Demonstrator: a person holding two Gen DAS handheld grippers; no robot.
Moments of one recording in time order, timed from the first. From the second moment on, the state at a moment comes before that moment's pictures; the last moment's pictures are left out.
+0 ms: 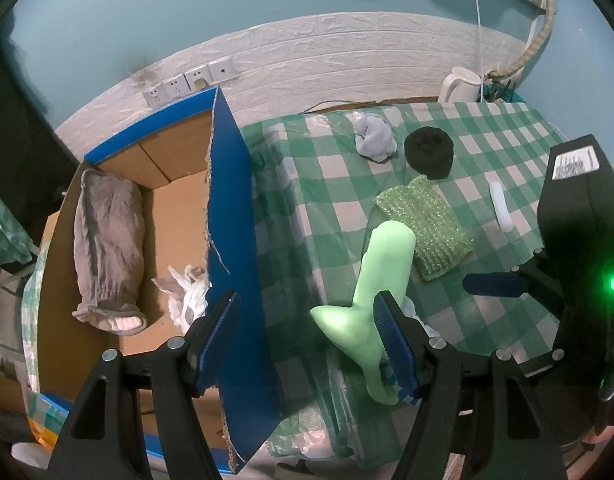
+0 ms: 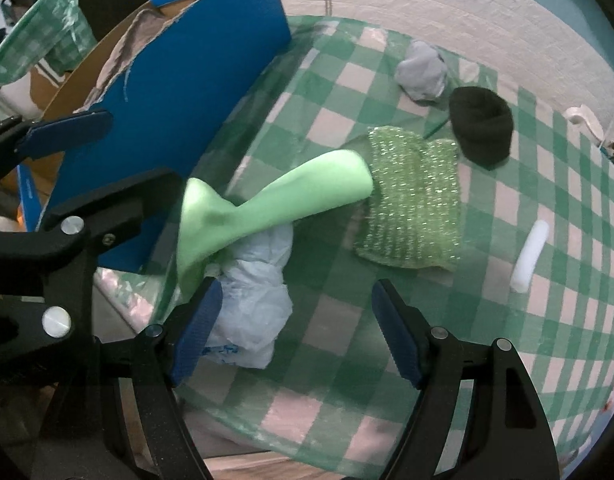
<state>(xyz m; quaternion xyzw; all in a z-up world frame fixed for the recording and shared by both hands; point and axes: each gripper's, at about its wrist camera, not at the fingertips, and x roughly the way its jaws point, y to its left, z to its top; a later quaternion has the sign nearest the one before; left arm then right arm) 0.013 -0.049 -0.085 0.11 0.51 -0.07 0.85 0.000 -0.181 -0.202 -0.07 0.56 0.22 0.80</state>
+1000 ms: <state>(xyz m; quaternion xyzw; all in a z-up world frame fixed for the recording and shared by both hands) 0.010 -0.063 -0.095 0.12 0.51 -0.08 0.85 0.011 -0.179 -0.230 -0.12 0.57 0.21 0.78</state>
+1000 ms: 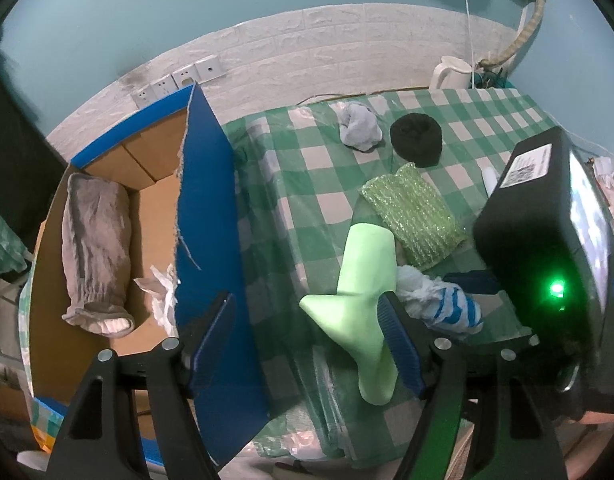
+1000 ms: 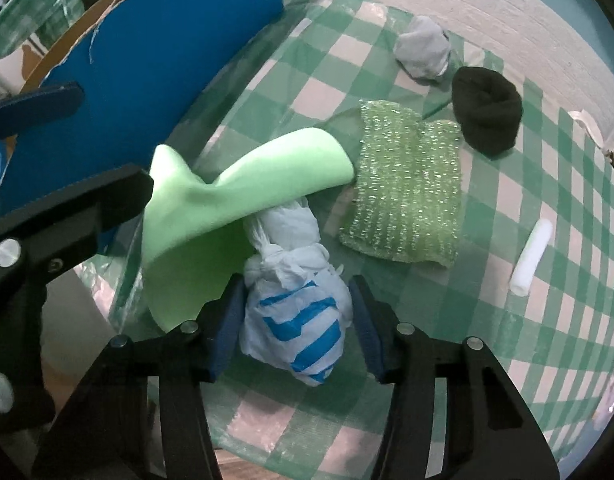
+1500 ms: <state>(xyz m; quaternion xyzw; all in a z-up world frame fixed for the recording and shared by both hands) 0.016 -0.088 -0.115 0.14 0.53 -0.11 0.83 0.019 -0.241 -0.223 -0.11 0.58 0.15 0.79</state>
